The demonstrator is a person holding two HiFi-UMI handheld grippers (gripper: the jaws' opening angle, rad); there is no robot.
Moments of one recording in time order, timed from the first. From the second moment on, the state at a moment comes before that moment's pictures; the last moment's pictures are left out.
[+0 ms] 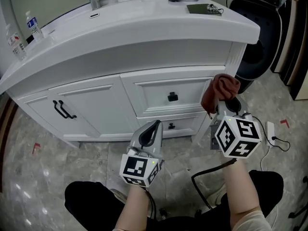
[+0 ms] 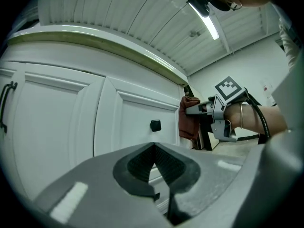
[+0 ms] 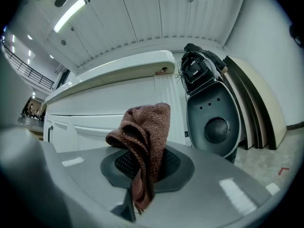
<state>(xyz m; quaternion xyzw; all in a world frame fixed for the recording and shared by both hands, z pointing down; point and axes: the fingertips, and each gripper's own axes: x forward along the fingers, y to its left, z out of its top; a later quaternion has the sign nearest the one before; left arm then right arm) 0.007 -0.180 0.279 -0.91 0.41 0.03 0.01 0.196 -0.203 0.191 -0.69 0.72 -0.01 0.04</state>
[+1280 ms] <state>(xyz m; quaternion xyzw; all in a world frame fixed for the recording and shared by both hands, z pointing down) -0.085 -0.193 0.304 -0.87 0.49 0.03 -0.01 0.000 -0.250 0.265 -0.57 0.82 -0.03 -0.04</state>
